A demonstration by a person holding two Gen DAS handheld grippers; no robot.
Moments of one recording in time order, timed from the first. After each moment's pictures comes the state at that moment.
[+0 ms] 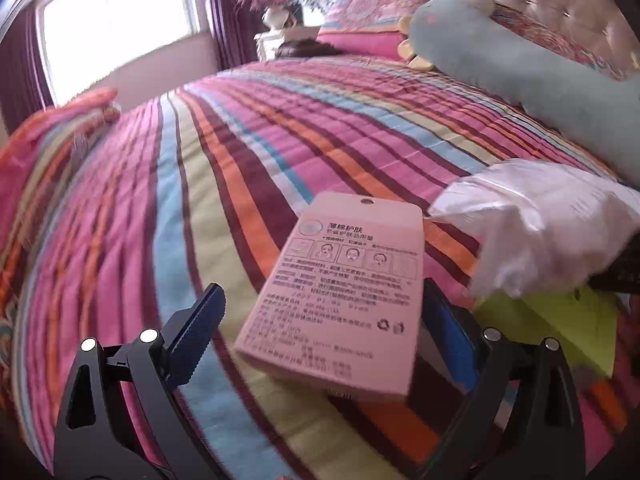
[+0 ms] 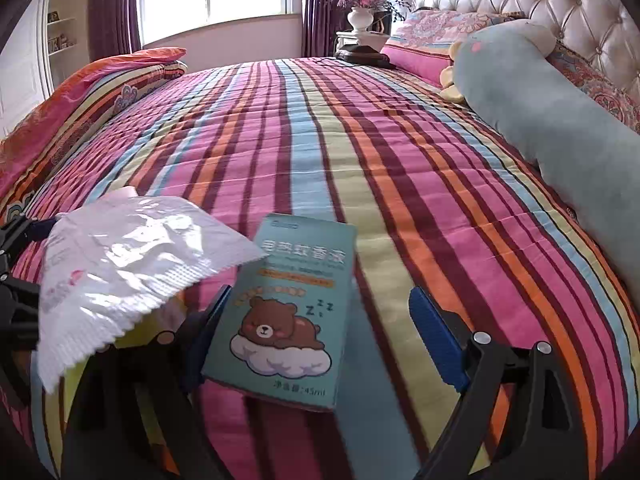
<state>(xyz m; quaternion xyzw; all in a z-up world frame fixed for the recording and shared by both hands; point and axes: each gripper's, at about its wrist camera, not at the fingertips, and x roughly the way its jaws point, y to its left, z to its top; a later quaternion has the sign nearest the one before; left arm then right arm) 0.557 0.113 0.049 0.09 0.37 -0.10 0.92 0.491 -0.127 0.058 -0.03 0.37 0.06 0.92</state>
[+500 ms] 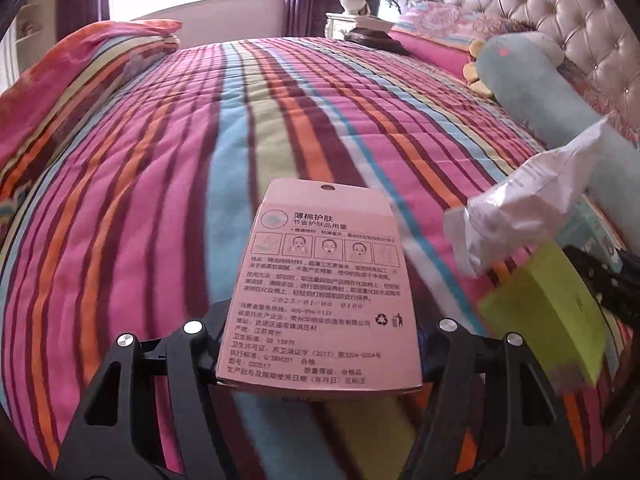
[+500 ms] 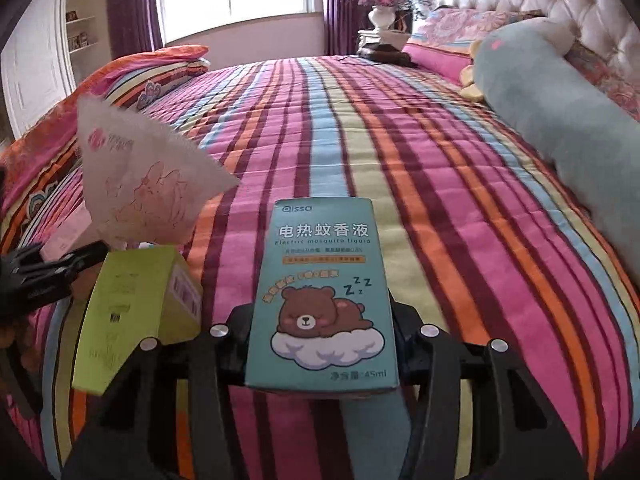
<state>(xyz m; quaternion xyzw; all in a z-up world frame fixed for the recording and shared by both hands) 0.515 0.157 0.043 -0.04 0.40 -0.02 0.92 0.475 -0.134 0.061 -0.02 0.38 0.11 0.92</state>
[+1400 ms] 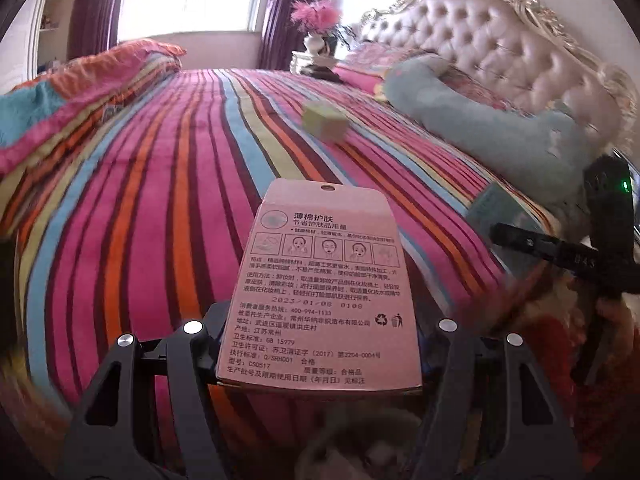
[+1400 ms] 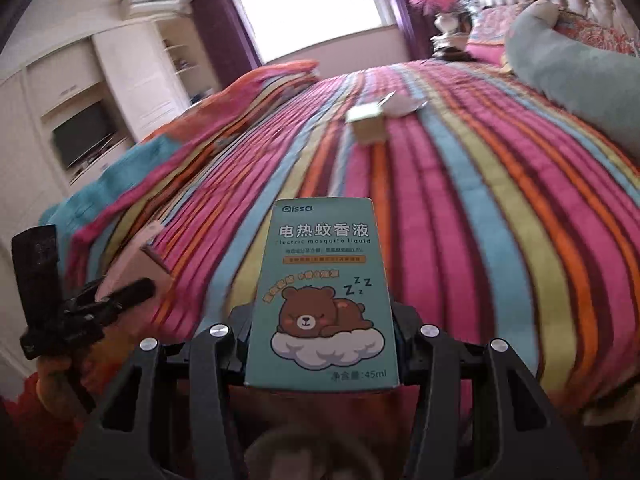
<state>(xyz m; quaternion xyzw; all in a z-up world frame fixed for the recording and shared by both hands) 0.036 0.074 0.067 -0.07 0.33 -0.09 0.94 0.096 -0.211 0.088 0.06 0.36 0.31 0.88</state>
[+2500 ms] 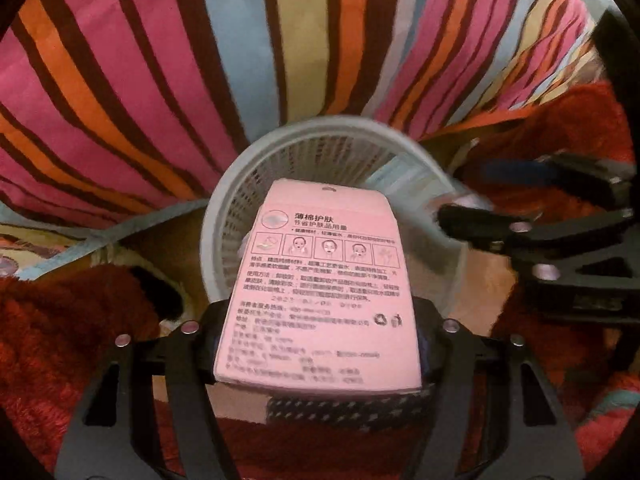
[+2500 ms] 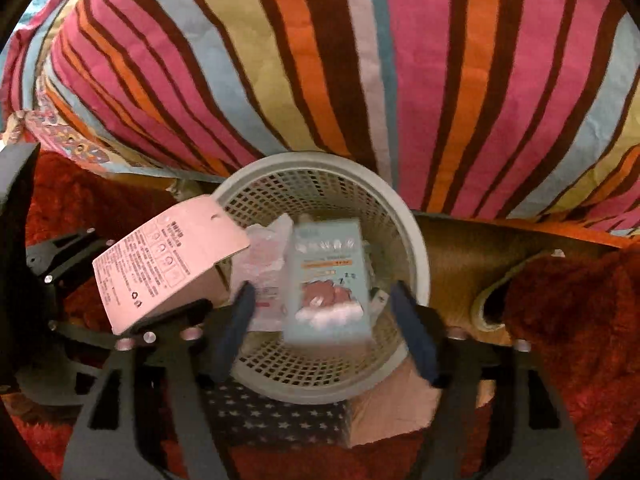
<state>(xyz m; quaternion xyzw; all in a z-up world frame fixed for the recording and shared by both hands) -0.036 -0.028 -0.154 -0.02 0.65 -0.08 0.76 -0.007 -0.166 -0.115 -0.07 0.63 0.25 0.73</state>
